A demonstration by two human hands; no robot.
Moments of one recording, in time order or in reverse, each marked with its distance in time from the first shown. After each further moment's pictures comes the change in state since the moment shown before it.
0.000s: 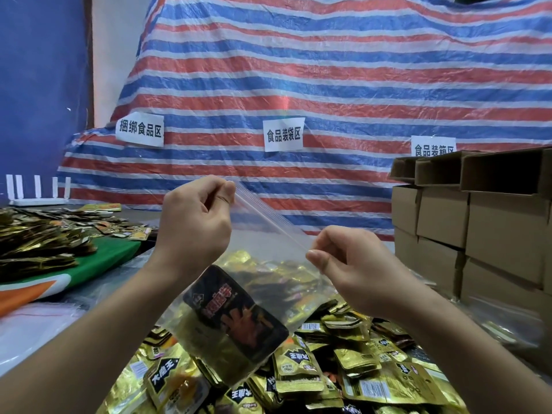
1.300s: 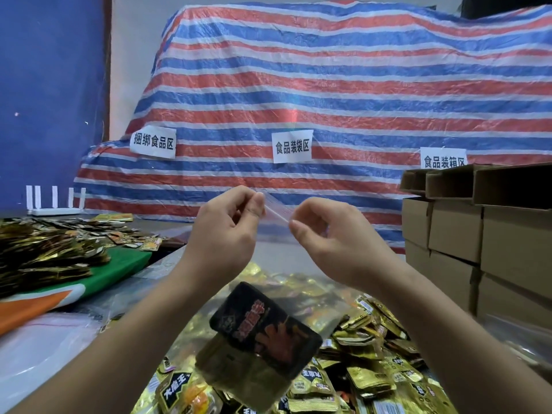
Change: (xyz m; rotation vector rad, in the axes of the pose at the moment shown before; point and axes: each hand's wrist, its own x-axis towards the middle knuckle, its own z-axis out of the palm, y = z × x) left_hand 0.003 0.014 0.002 -0.135 -0.131 -0.017; right_hand 0.045 -0.038 0.004 0.017 0.142 -0.169
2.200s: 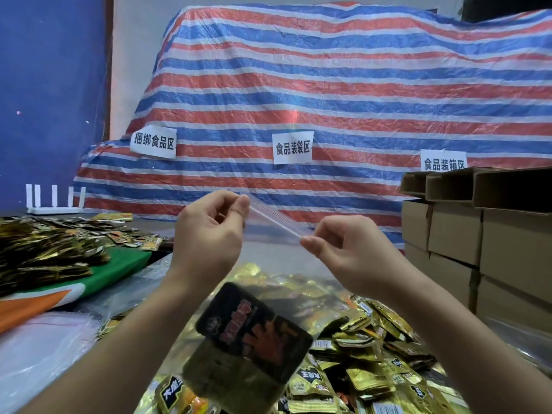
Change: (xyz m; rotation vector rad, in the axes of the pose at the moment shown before) left_hand -0.005 -0.010 -0.004 -0.134 0.158 -0.119; right_hand -0.011 0.018 -0.007 -0.034 -0.056 0.032
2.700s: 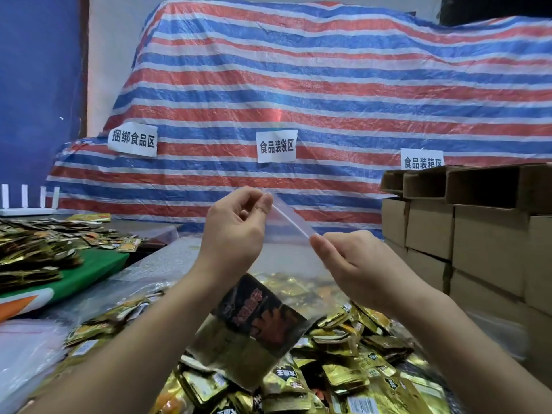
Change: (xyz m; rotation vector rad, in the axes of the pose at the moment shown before) left_hand 0.000 0.011 0.054 -0.063 -0.110 0.023; right_hand -0.024 0.028 -0.023 -0.256 -0.081 0.042
